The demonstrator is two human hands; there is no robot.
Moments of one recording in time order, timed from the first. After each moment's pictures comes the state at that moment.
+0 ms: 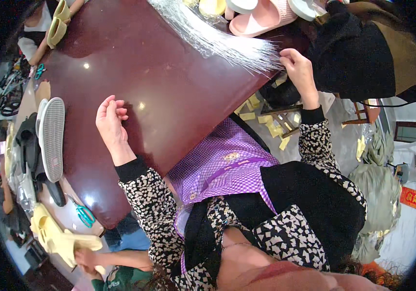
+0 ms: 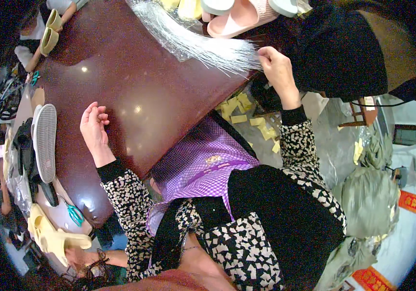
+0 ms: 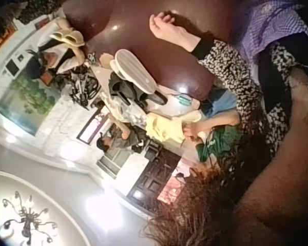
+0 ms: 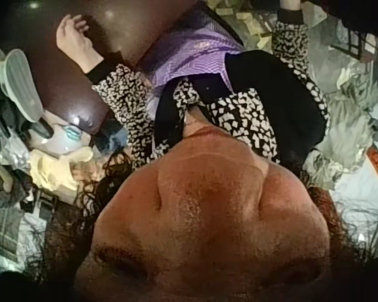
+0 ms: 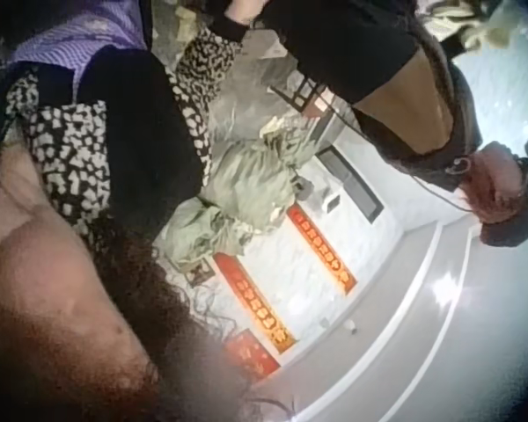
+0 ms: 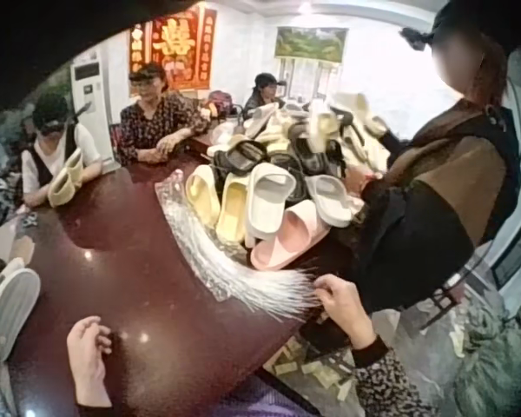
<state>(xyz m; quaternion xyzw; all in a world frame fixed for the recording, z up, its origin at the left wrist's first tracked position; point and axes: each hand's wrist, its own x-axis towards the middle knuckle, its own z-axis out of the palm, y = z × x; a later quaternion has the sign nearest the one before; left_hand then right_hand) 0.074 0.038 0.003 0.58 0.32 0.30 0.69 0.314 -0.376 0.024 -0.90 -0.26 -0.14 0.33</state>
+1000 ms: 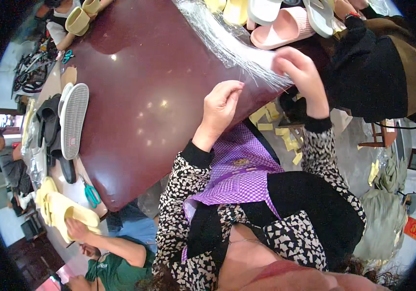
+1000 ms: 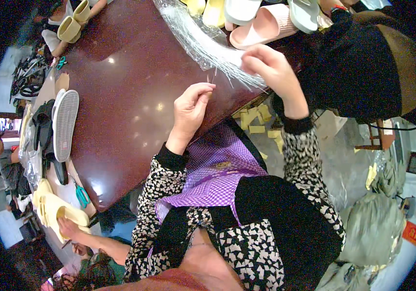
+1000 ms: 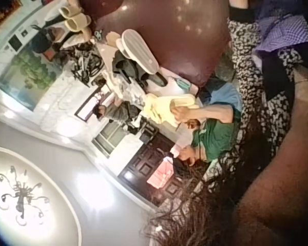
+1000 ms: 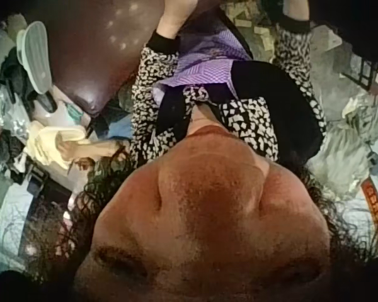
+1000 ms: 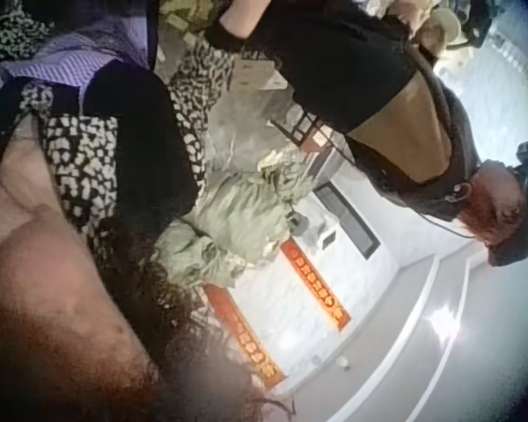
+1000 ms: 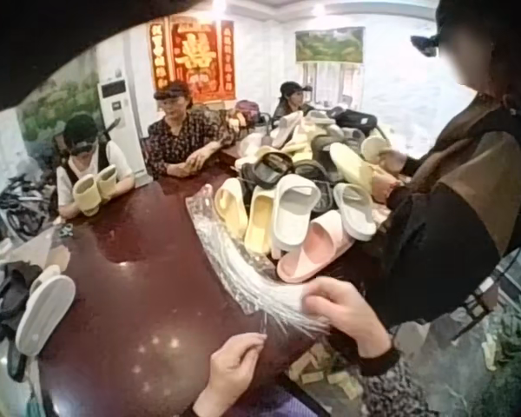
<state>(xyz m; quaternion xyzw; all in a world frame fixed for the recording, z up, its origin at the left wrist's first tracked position) 0.150 -0.146 0.010 0.78 -0.02 0.32 0.54 0.292 -0.317 0.086 -0.68 -0.34 0.18 0.62</state>
